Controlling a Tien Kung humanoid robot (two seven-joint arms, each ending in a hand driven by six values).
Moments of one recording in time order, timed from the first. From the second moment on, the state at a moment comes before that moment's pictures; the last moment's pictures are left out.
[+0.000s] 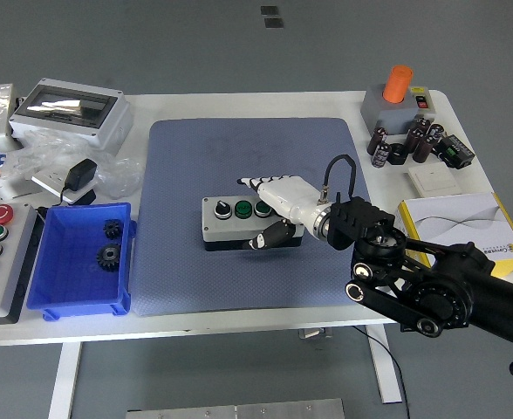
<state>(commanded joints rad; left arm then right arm) 0.02 0.14 -1.60 -0.18 1.44 -0.02 0.12 0.75 -0.24 0.40 1.22 -1.84 -0.05 -0.29</state>
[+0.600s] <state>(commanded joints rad) 0.02 0.14 -1.60 -0.18 1.44 -0.02 0.12 0.75 -0.24 0.41 1.18 -1.85 -0.04 -0.30</state>
